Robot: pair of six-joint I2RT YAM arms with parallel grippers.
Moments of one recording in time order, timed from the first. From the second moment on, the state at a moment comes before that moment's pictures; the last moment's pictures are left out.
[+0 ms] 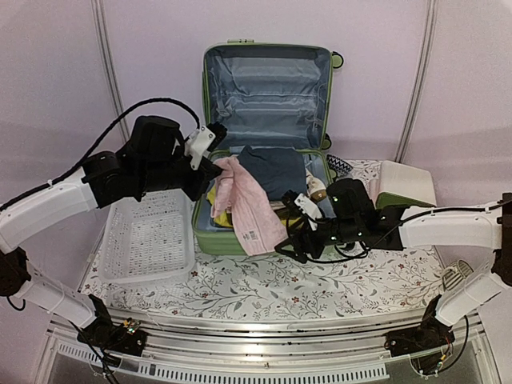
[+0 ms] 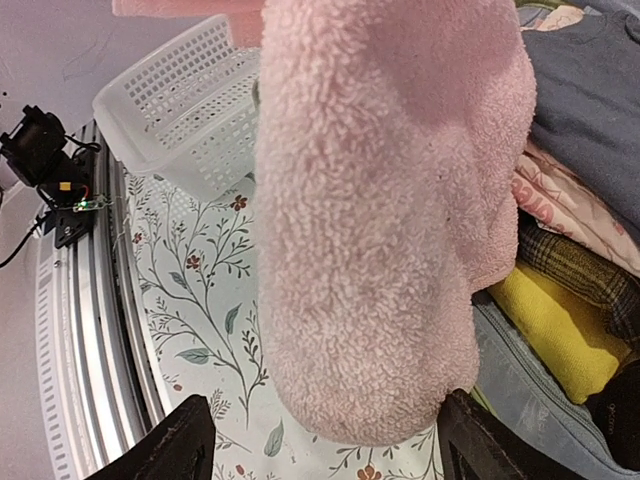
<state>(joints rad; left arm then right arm) -0.84 1.32 1.28 -0.43 -0.18 0.17 0.88 1.44 0.88 -0.01 -0.29 0.03</state>
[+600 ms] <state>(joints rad) -0.84 1.32 1.29 -0.44 -0.19 0.17 0.96 1.49 0.94 0.02 0.02 0.09</state>
